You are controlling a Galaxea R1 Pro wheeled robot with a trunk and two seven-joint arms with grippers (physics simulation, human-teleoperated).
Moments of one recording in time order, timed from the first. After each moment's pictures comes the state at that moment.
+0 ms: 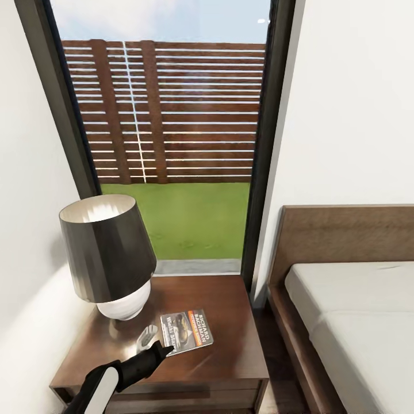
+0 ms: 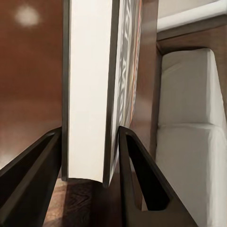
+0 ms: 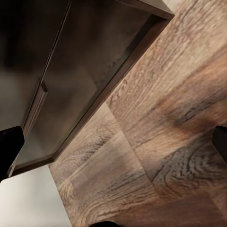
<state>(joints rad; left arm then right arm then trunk) -0.30 -0.02 0.12 -0.87 0.63 0.66 -0.43 -0.23 -0.14 0.00 0.05 -0.85 0.02 0.85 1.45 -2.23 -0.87</state>
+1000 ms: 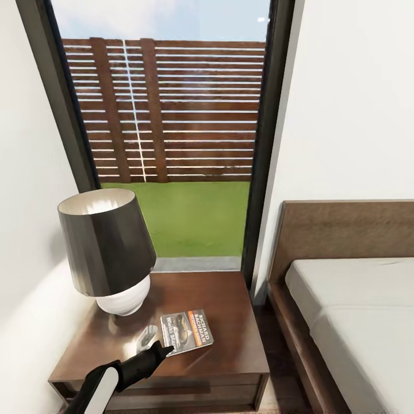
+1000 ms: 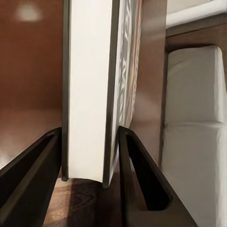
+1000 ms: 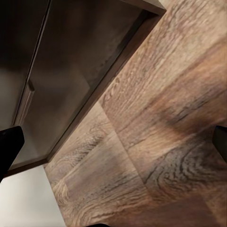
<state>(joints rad) -0.30 -0.02 0.12 -0.87 0.63 0.66 -0.43 -0.23 -0.14 0.00 0.05 -0.85 0.02 0.85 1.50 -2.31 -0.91</state>
